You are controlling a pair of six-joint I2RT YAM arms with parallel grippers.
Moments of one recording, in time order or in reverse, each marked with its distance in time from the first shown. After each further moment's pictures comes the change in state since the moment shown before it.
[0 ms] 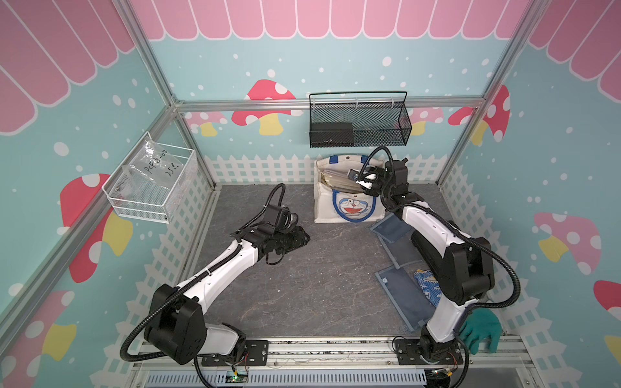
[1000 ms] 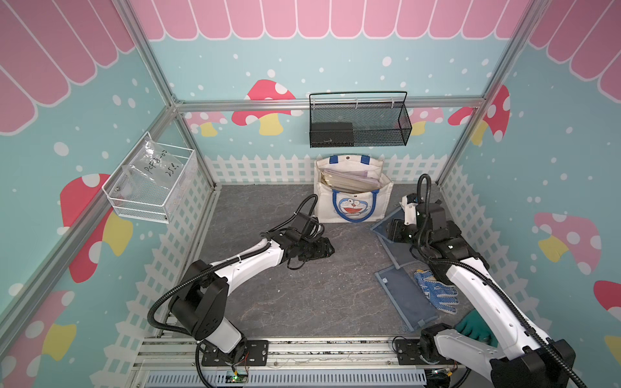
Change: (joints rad) left arm -0.208 0.216 0.022 0.180 0.097 0.029; right arm -0.005 -0.675 -0.548 -0.582 0.078 1.440
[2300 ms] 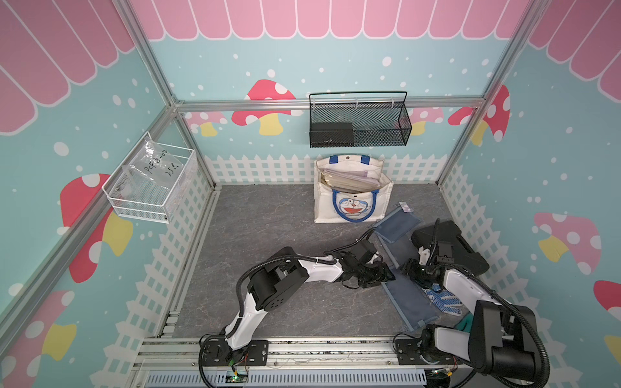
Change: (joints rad) left arm -0.352 0.590 0.299 0.491 0.148 -0.473; right arm -0.434 0.173 -0.417 0.182 -0.298 -0.032
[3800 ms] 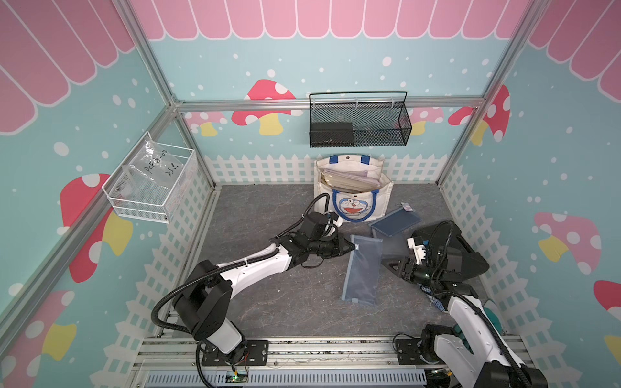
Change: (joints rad) left arm 0.317 -0.624 -0.278 -0.214 0.050 0.320; right arm 0.056 -0.371 -0.098 0.240 -0.680 0.106
